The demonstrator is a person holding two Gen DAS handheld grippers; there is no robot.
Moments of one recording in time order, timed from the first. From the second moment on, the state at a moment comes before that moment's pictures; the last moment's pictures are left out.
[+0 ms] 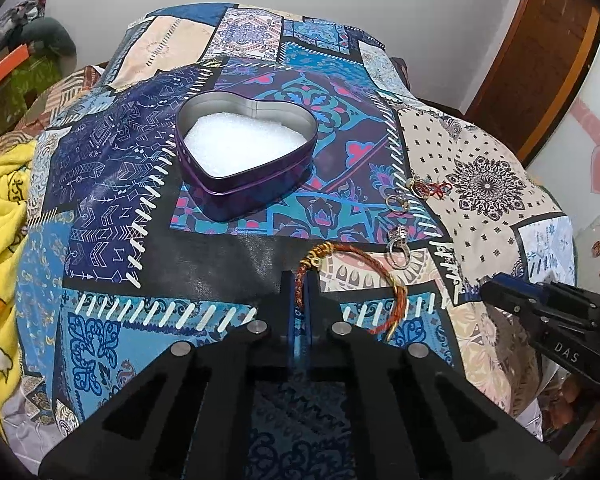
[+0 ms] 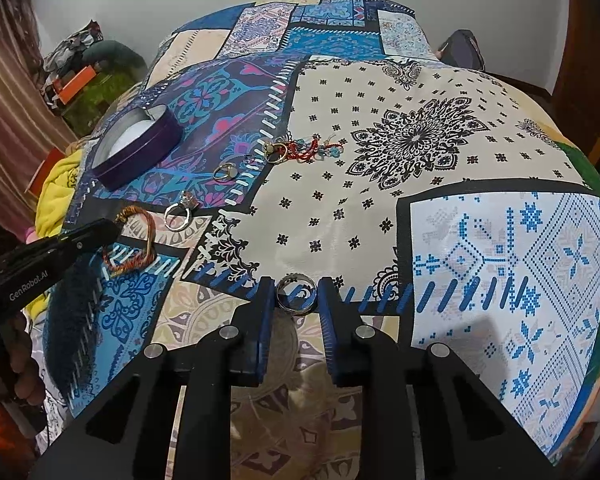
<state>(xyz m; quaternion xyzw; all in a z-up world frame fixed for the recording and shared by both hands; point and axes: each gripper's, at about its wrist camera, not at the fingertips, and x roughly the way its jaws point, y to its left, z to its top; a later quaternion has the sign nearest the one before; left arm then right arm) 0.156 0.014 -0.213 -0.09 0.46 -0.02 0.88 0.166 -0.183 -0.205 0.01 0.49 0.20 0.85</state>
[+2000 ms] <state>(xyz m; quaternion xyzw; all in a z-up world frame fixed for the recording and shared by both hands) 0.234 0.095 -0.173 -0.08 0.38 -0.01 0.92 0.253 -0.027 -0.156 -0.05 0.41 0.36 0.84</state>
